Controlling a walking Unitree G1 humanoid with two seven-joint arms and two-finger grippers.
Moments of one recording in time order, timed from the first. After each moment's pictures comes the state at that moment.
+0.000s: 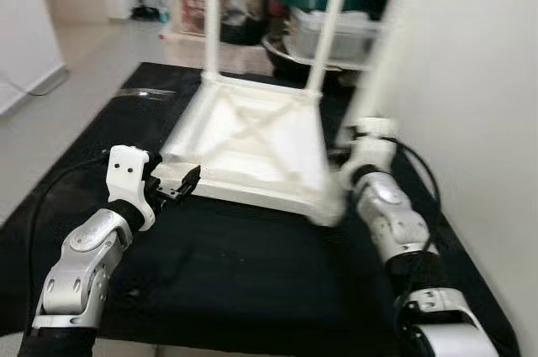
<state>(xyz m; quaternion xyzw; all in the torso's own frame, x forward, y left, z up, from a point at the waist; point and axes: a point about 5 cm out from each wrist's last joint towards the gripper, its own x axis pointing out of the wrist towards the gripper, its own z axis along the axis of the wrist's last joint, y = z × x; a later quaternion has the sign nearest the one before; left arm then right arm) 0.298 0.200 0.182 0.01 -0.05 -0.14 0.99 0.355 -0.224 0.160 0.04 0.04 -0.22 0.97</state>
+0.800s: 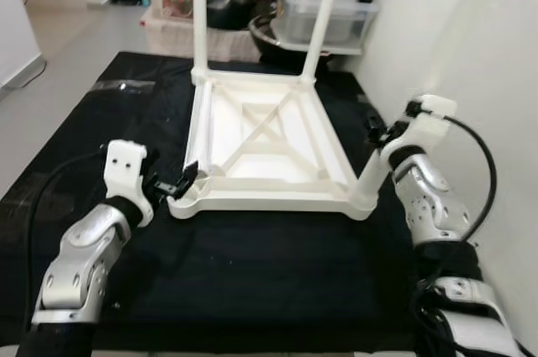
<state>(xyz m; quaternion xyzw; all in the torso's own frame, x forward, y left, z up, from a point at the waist) 0.302 0.197 0.184 0.01 -0.05 -0.16 0.99 0.364 -0.219 0.225 0.08 -0.08 0.18 0.98</state>
